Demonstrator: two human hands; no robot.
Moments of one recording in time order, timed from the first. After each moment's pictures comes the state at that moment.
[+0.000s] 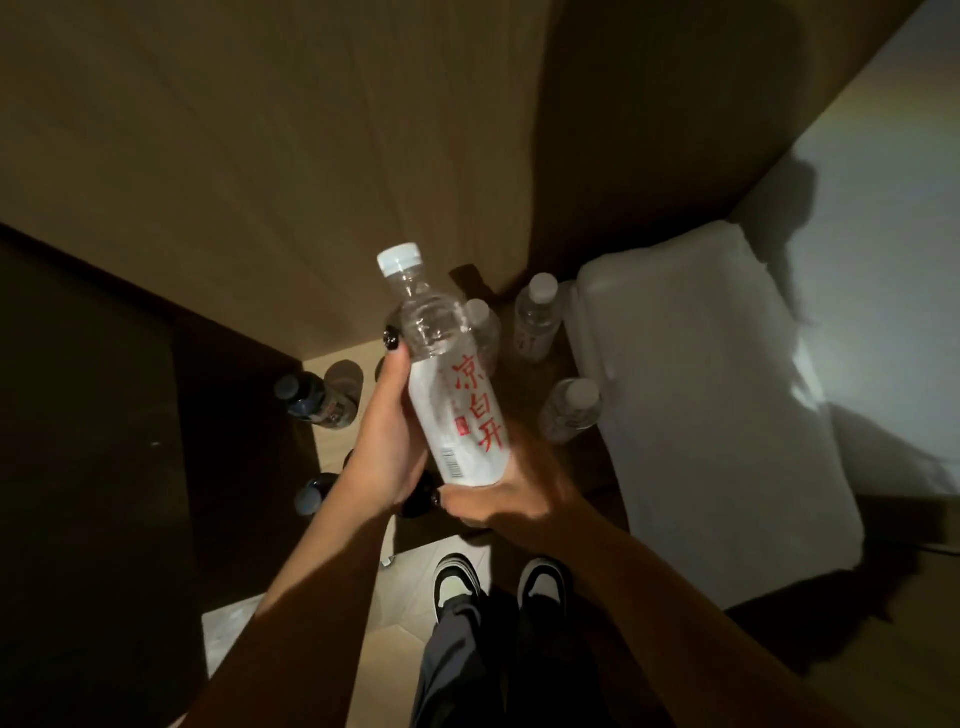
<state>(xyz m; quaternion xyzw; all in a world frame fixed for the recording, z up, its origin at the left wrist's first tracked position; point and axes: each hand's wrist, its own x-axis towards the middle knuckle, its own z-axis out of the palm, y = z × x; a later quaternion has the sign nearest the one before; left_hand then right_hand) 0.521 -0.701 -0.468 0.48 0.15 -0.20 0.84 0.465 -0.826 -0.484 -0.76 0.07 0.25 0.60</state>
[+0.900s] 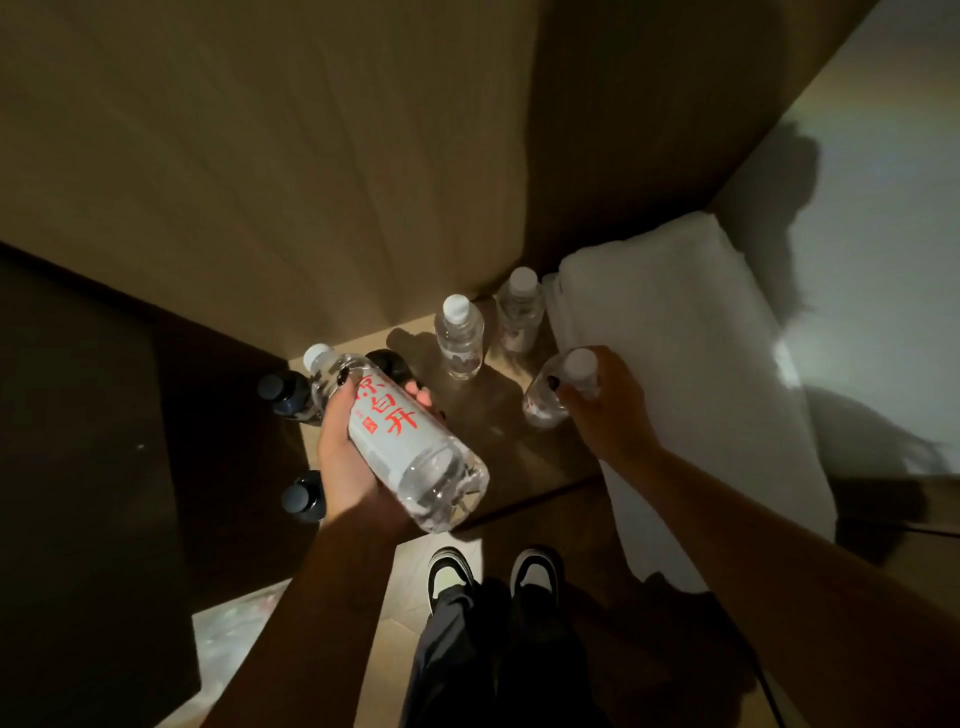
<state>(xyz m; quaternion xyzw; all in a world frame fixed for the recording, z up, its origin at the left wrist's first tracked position) 0.494 -0.705 -0.482 0.25 0.38 -0.15 0.88 0.494 -0.923 -0.563 -0.86 0.20 0.04 0.46</state>
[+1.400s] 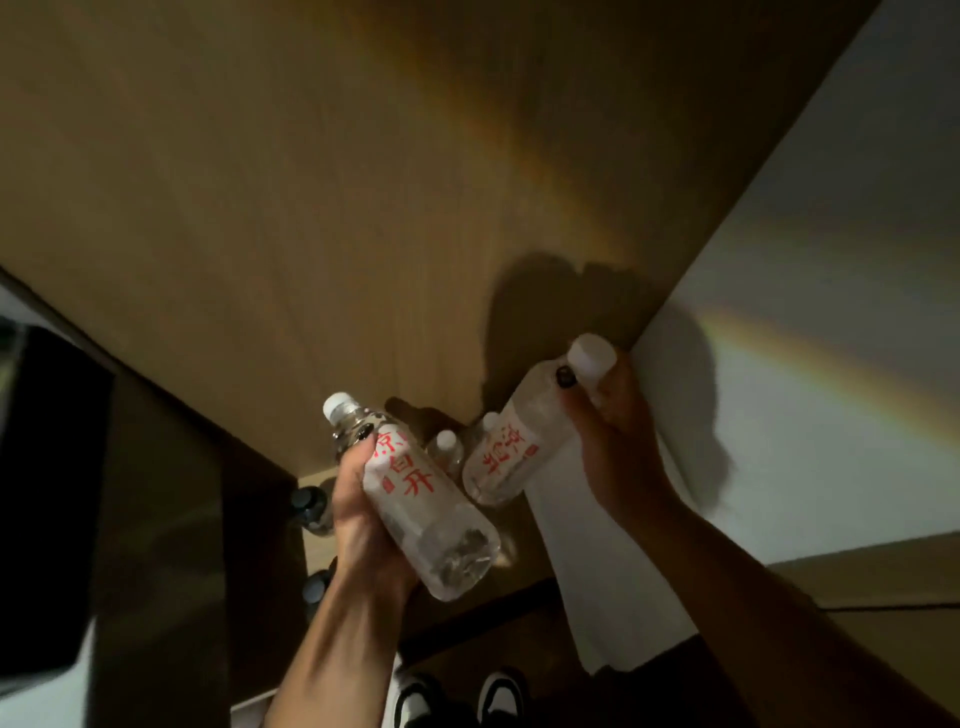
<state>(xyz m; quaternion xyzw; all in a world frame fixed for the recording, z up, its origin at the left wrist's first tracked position) 0.488 -0.705 -0.324 0.22 0.28 -0.20 0.91 0.488 -0.889 -0.277 -0.76 0.10 -0.10 0.64</state>
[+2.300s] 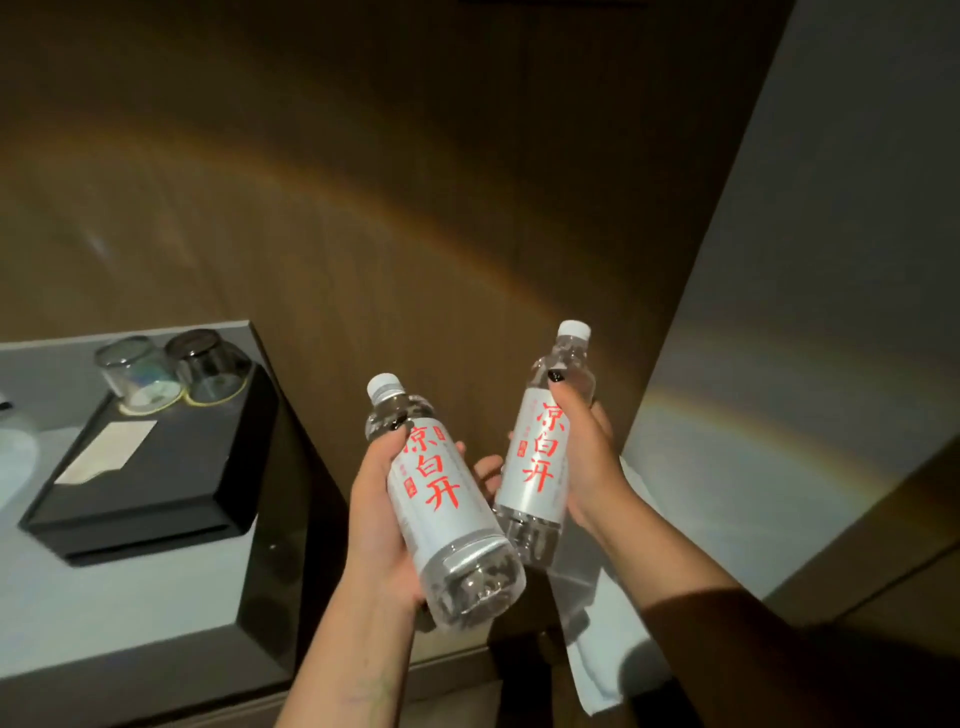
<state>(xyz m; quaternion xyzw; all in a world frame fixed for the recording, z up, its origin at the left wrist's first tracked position) 0.328 -0.707 -0.132 0.24 0.15 -0.22 0.93 0.380 -0.872 -0.147 -0.58 0.17 0.01 0.79</state>
